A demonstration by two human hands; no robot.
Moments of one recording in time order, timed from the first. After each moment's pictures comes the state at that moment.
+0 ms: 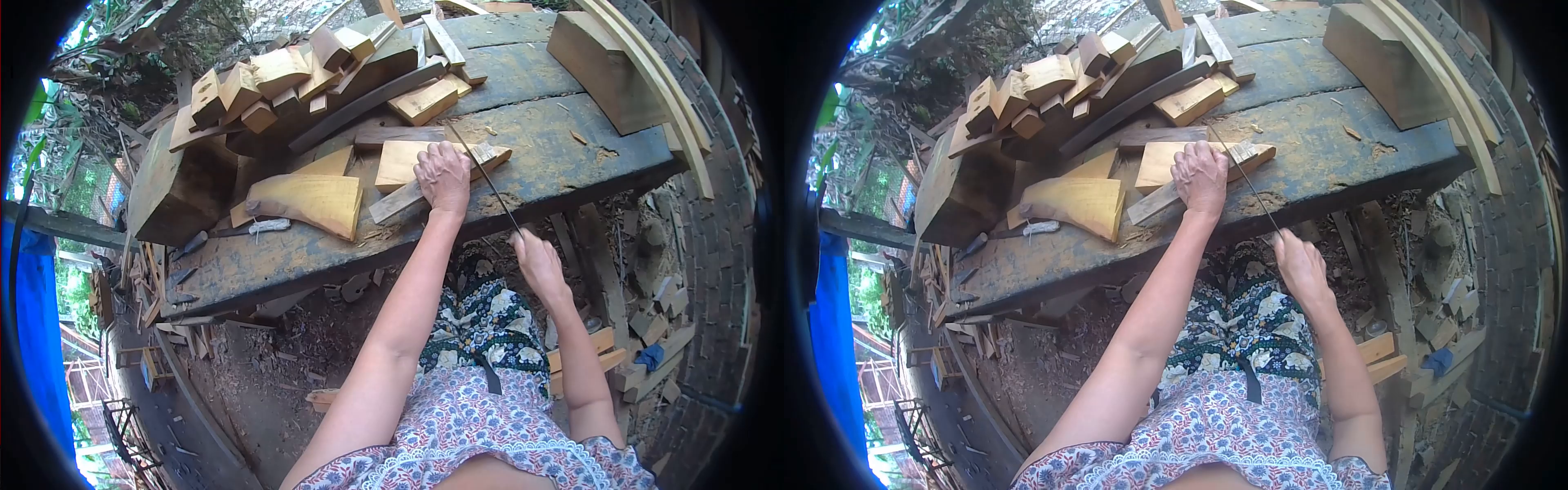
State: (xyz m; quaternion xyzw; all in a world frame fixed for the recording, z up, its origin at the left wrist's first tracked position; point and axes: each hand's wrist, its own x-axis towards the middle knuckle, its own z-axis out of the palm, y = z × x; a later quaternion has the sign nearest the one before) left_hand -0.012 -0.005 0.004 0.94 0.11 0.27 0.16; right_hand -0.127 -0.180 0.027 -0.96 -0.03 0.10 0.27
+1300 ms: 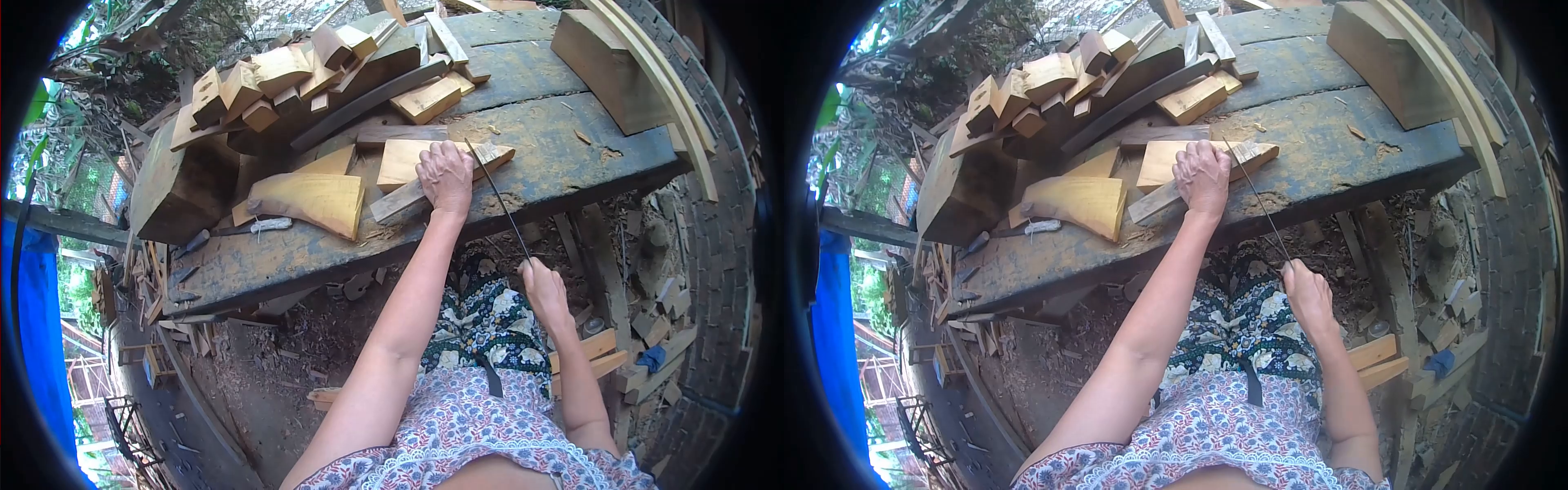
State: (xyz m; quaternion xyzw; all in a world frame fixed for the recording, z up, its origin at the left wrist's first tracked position) left_hand -0.014 -0.004 0.008 0.95 0.11 0.26 0.16; right_hand -0.161 -0.193 0.021 -0.95 0.00 0.13 0.30
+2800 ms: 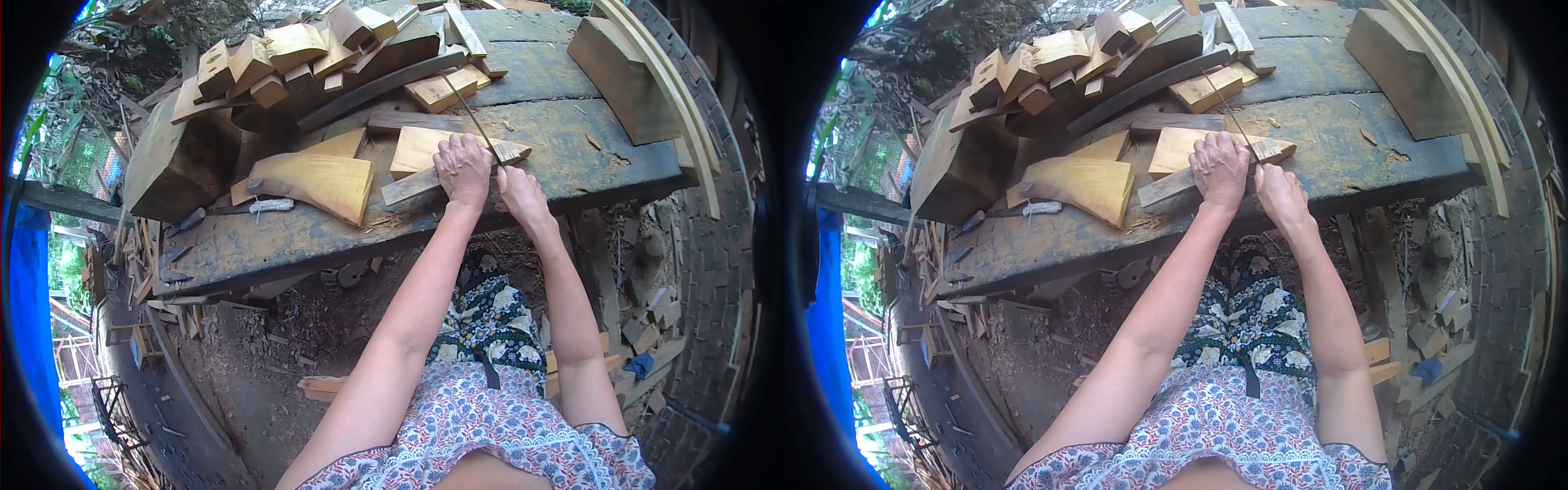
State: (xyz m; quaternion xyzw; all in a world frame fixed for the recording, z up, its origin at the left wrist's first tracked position) left_hand -0.011 -0.009 0.000 0.93 0.11 0.29 0.17; right_hand -0.030 -0.119 0.032 -0.97 -0.05 0.08 0.24
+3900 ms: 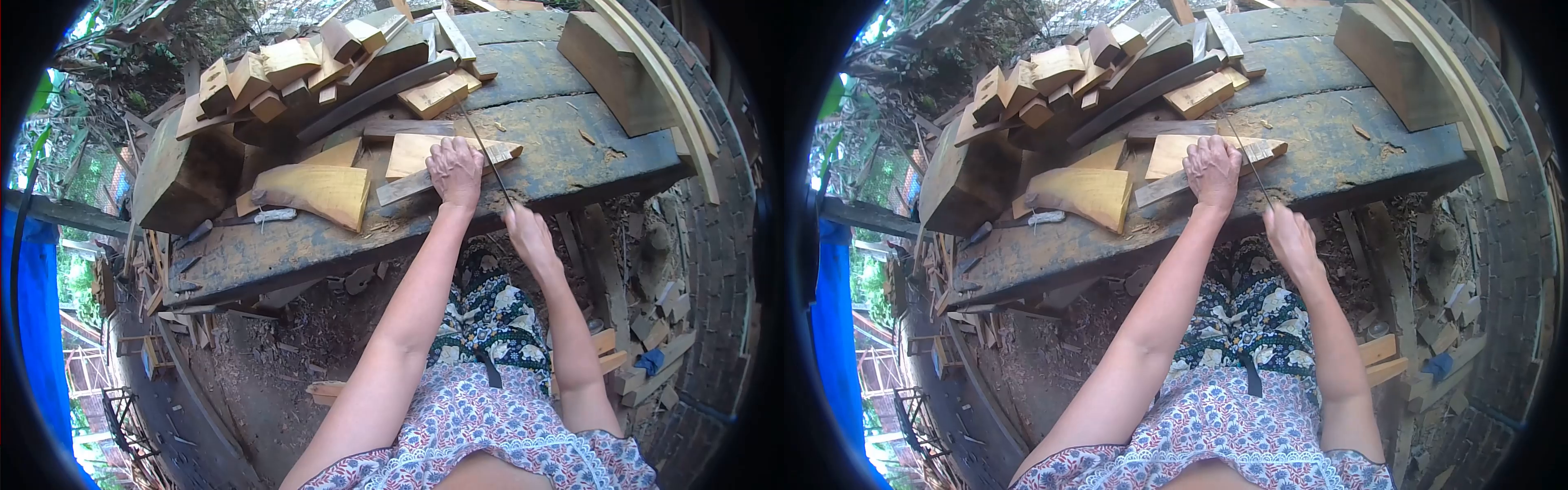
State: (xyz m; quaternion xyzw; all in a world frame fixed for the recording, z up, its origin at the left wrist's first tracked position) left_hand -0.014 -0.009 0.006 0.94 0.09 0.28 0.17; right_hand -0.094 -0.153 0.019 -0.95 -0.05 0.06 0.30
